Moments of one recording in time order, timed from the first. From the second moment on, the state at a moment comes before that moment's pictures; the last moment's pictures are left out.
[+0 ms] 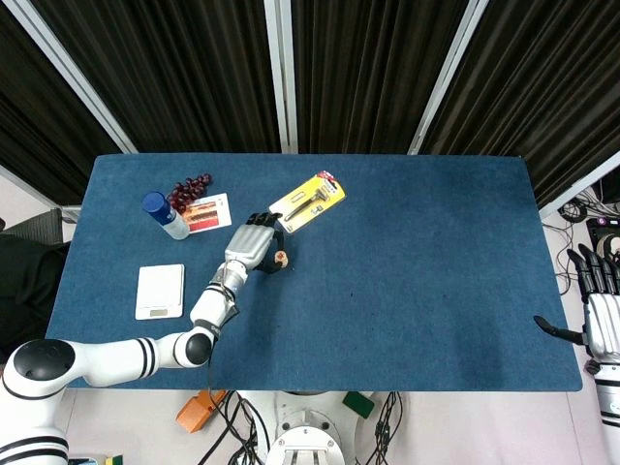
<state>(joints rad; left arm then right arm) -0.98 -1.70 -0.28 -1.35 0.63 0.84 0.50 0.08 -1.13 0.13 -1.51 -1.45 1.49 0.19</state>
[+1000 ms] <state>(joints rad) -1.00 -1.70 -0.25 -1.35 0.62 0.86 0.48 0.08 -1.13 0.12 -1.51 -1.45 1.49 0.19</state>
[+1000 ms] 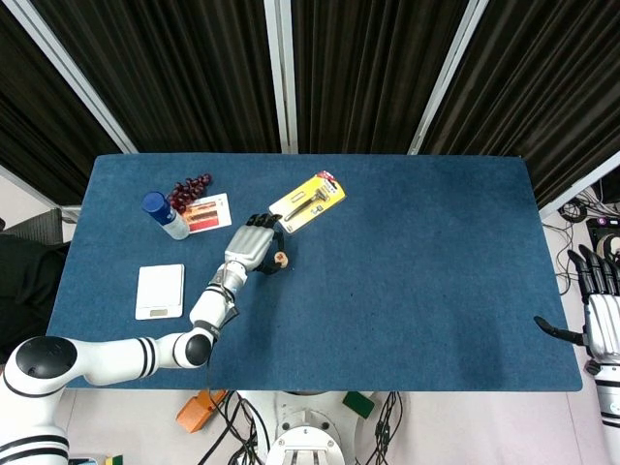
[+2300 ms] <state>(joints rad) -0.53 -1.32 0.03 -1.83 1.20 1.42 0.36 0.10 -1.12 0.10 -1.48 -1.49 1.46 0.25</state>
